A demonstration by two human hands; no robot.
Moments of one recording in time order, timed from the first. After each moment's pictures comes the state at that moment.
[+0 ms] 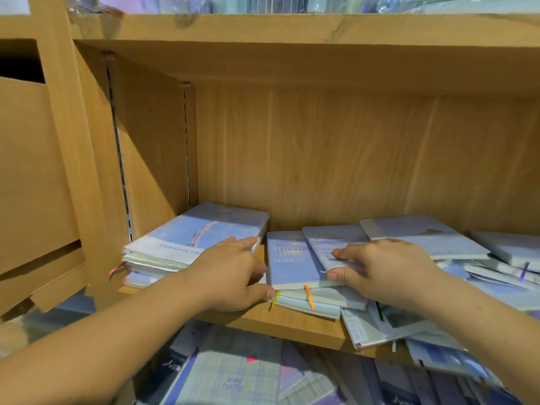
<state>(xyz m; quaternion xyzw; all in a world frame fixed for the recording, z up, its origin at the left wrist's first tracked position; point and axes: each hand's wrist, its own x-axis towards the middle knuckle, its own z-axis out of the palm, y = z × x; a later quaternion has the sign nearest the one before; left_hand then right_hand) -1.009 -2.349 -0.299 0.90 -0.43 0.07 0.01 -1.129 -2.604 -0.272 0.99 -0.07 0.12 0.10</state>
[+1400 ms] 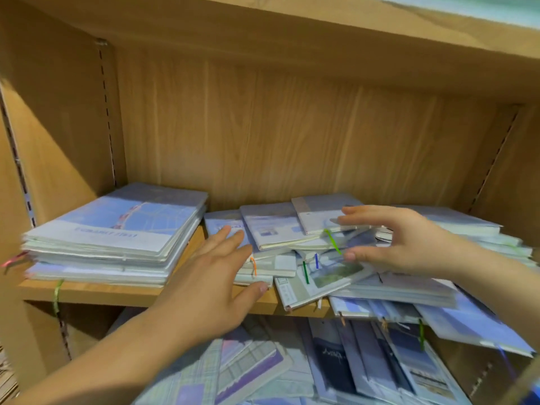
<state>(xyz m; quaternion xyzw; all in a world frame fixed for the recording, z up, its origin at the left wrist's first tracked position) -1.073 -2.388 -0.342 0.83 -0.47 0.16 0.26 -1.236 -2.664 -0.240 0.97 -0.04 0.17 -0.16</state>
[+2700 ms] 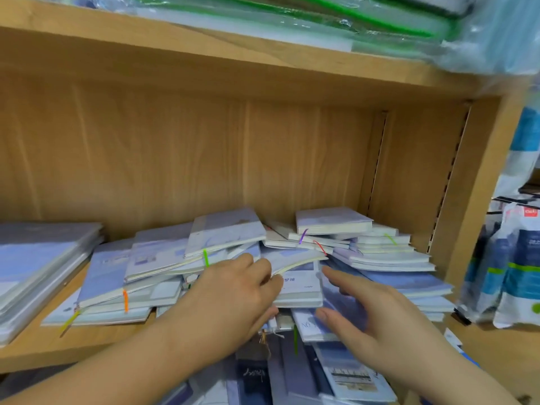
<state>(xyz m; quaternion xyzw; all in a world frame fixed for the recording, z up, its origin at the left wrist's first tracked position) -1.174 -2.537 -0.299 0.68 -0.66 0.32 0.01 -1.379 -2.704 -0.314 0.95 -0.19 0.25 -0.09</state>
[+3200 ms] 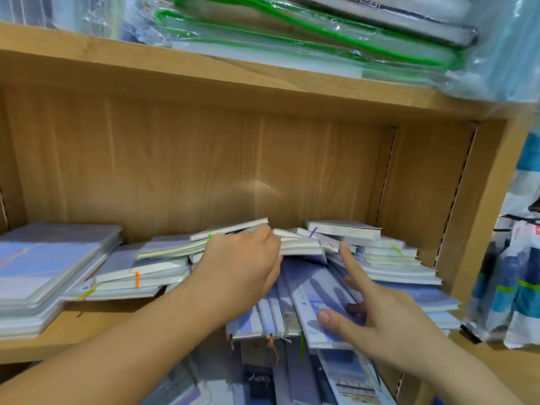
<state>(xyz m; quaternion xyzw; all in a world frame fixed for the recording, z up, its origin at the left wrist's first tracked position) -1.181 -2.542 -0.258 0.71 -0.56 0.43 0.07 -1.369 -2.711 -0.298 0.95 -0.22 0.19 -0.12</state>
